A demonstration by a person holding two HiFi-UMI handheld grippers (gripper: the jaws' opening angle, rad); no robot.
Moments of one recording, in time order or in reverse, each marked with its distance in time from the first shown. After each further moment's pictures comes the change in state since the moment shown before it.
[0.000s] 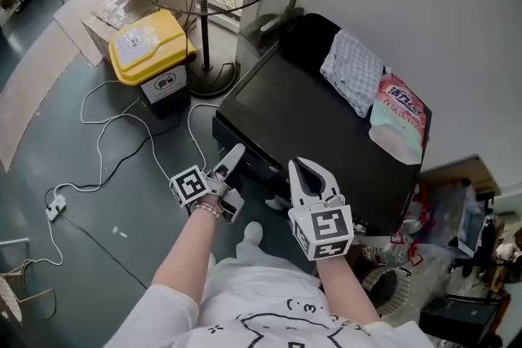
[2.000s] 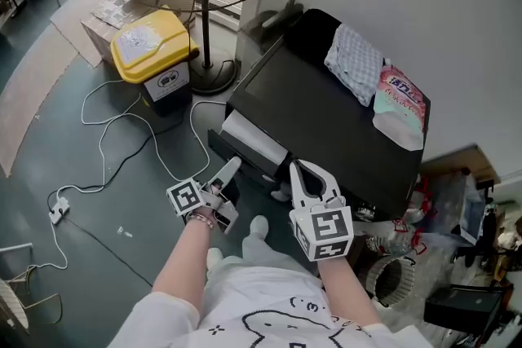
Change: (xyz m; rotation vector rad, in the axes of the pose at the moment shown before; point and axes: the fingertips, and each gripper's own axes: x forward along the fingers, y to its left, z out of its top) left arm -0.067 -0.009 -0.009 -0.022 0.062 -0.046; right arm -0.019 0.040 -0.005 -0.001 0.033 -0.035
